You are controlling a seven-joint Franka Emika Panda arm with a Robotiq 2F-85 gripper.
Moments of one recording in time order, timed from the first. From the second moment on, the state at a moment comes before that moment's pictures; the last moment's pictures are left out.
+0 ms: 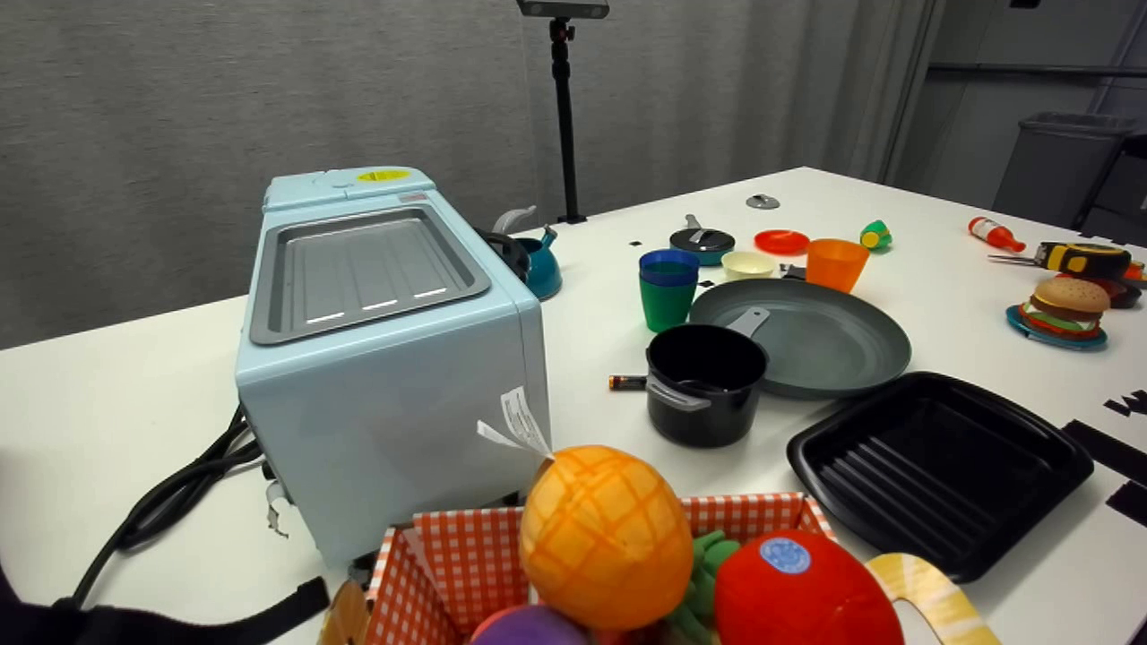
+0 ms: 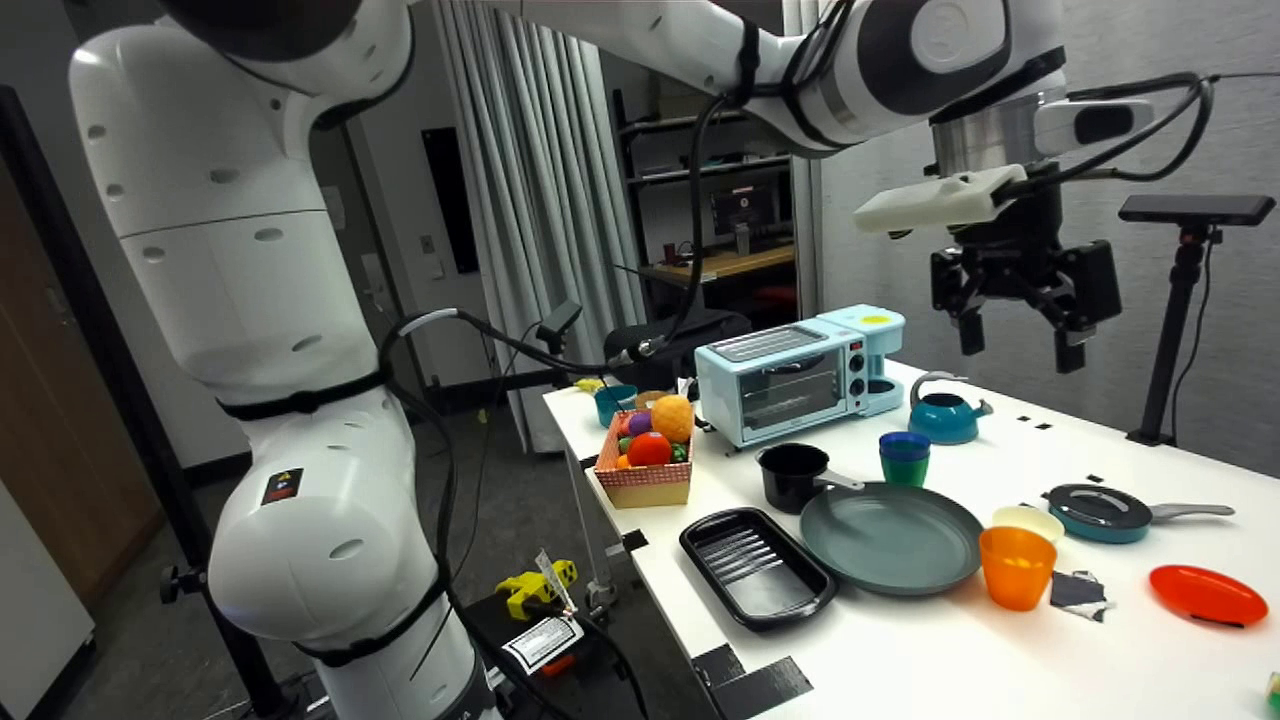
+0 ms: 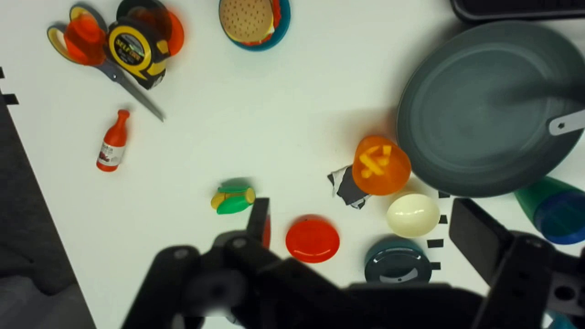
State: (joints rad) arm -0.13 -0.01 -0.17 -1.99 -0.10 2.10 -0.04
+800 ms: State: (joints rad) arm -0.14 0.14 -0.17 -1.84 -0.11 2.14 0.01
